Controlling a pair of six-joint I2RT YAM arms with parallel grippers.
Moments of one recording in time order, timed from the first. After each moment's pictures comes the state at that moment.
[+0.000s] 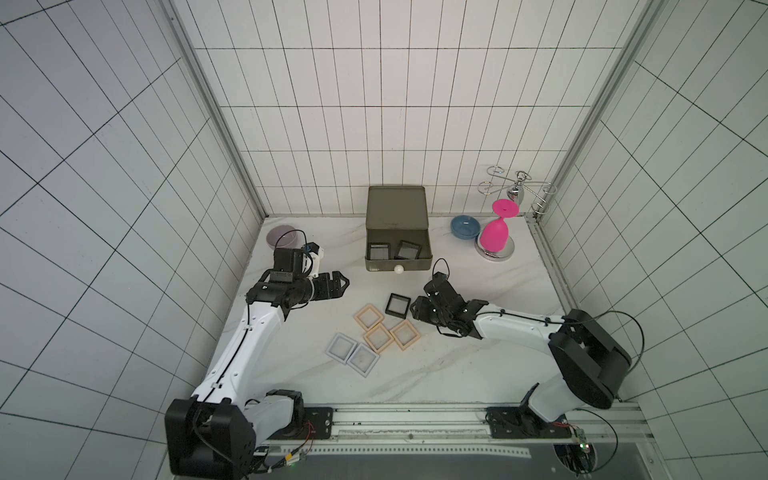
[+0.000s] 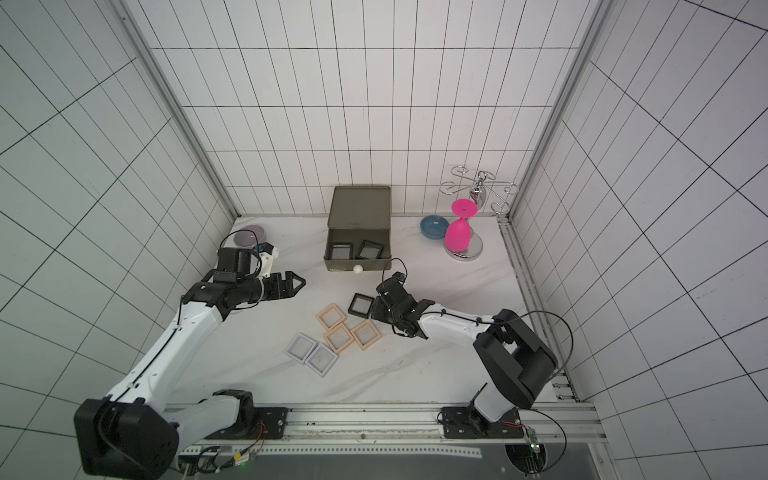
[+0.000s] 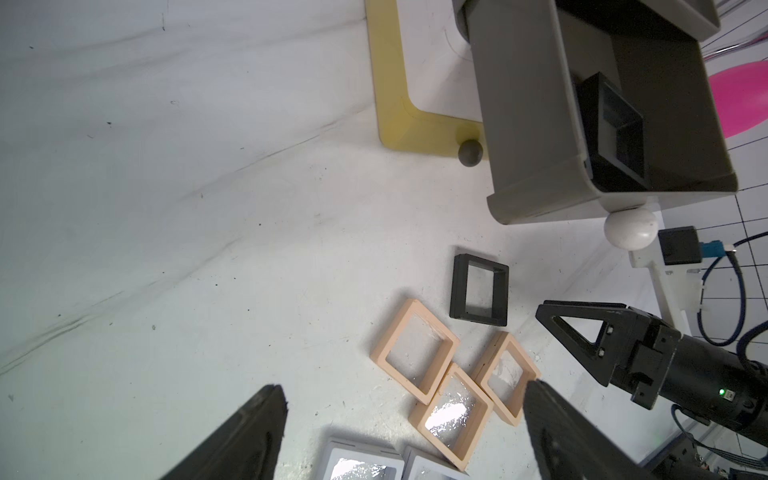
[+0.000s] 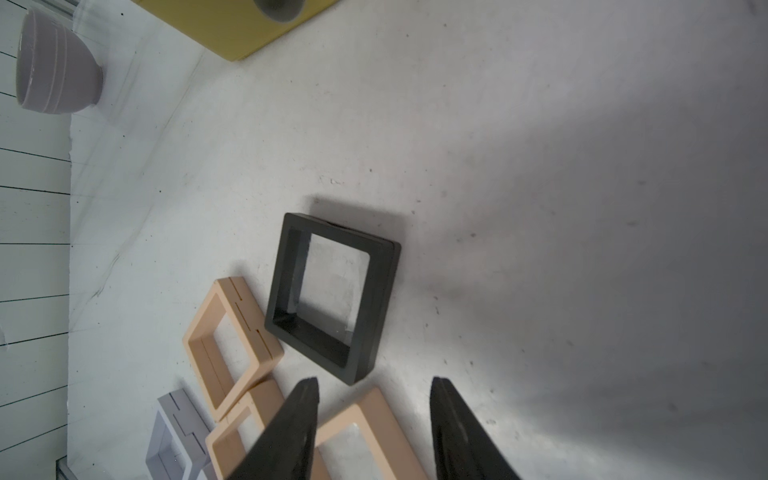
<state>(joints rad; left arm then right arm) -0.07 1.15 0.95 -0.67 0.42 -0.24 0.89 1.63 0.86 -0.07 0.05 0.92</state>
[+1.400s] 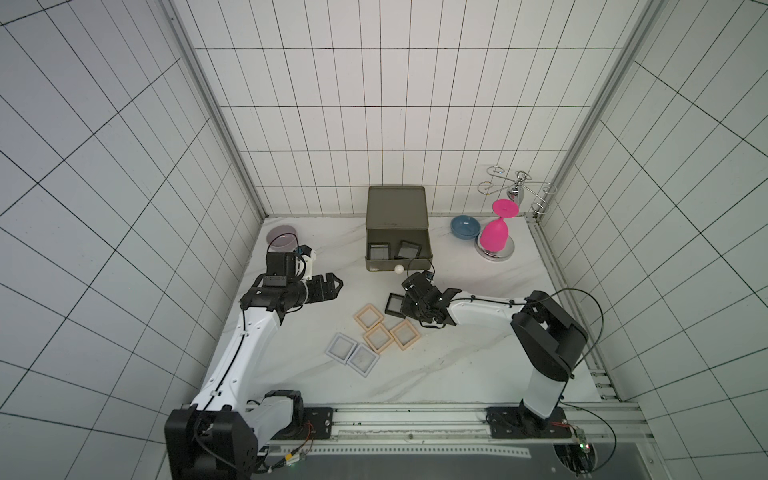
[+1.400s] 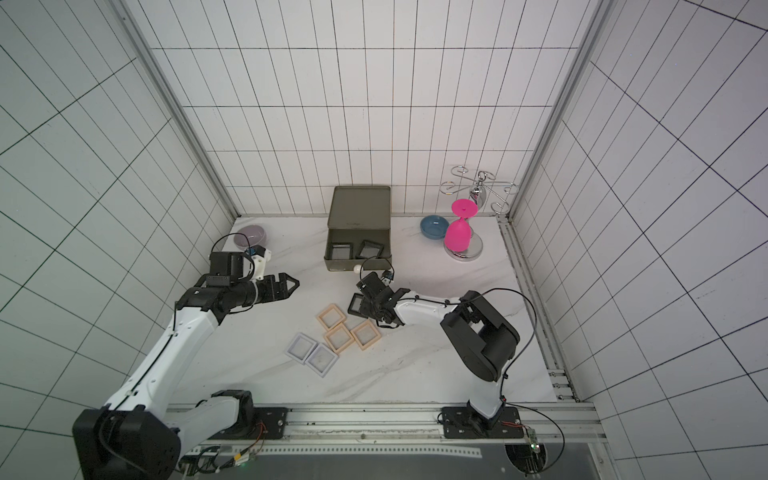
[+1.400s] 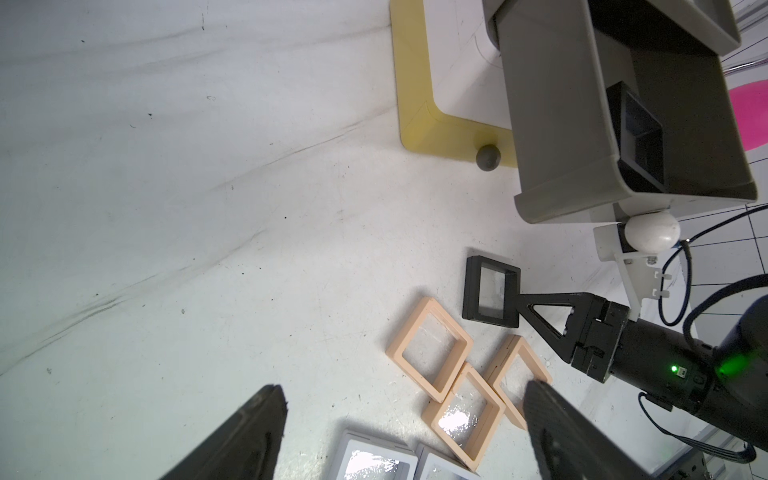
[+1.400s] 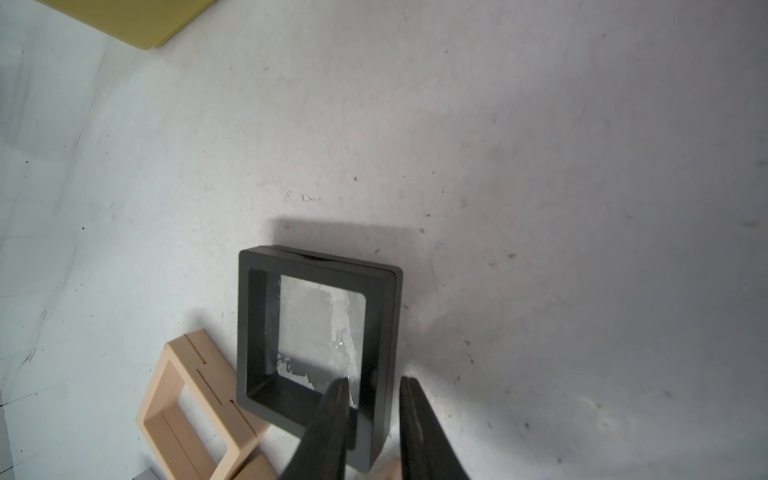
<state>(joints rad) -0.02 1.11 0.92 -0.67 0.42 -0.23 0.92 1.81 1.04 -0.23 0.11 1.04</state>
